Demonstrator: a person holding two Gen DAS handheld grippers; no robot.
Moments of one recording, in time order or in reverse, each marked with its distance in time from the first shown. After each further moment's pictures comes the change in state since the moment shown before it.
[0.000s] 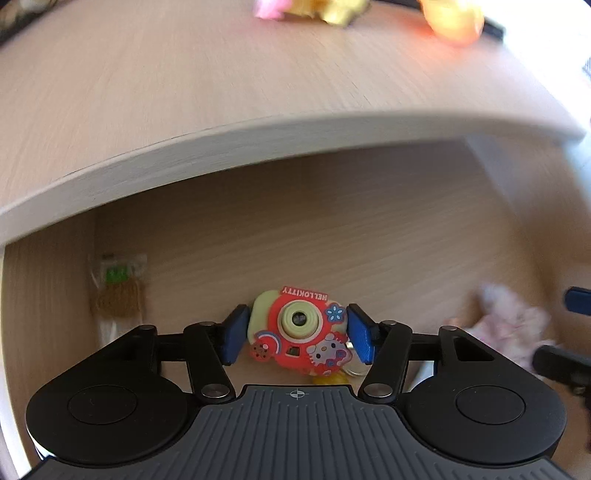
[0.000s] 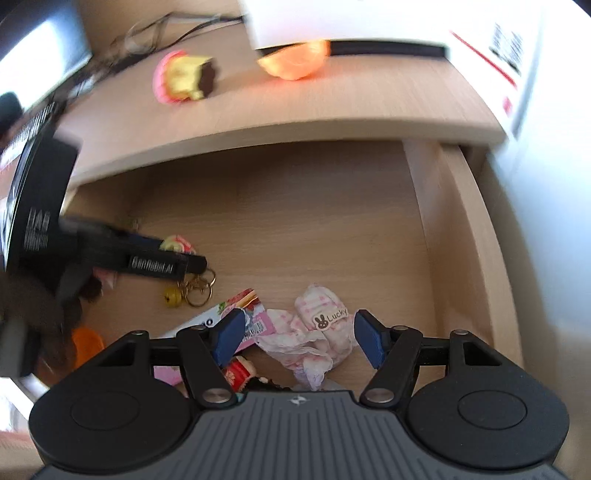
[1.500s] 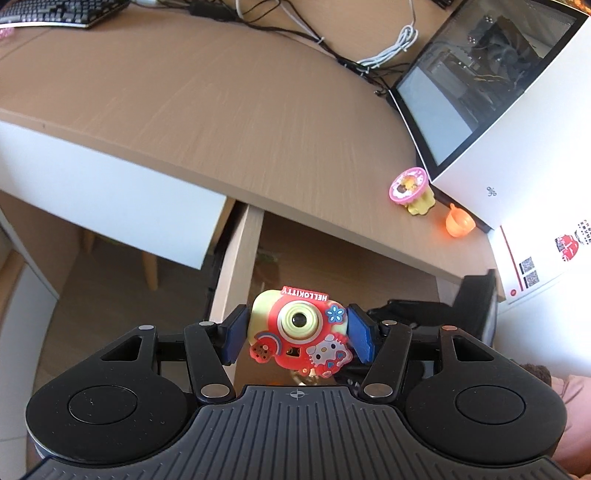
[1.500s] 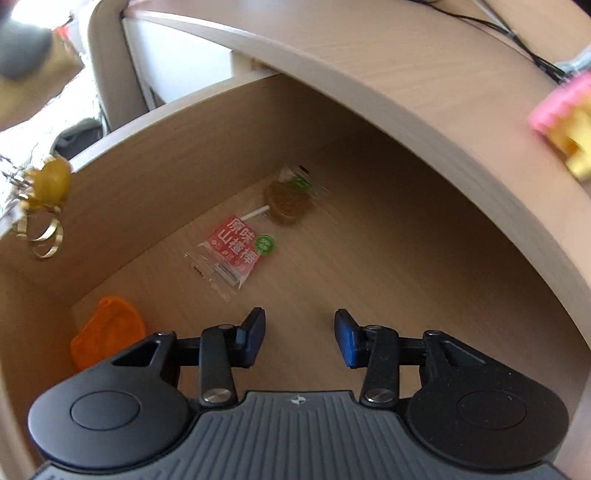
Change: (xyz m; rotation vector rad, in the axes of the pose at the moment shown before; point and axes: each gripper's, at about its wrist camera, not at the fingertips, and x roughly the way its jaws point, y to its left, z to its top) left arm -0.171 0.106 -0.062 -0.478 -0.270 -0.094; right arm 0.087 0.143 0.037 -0.707 0.092 0.245
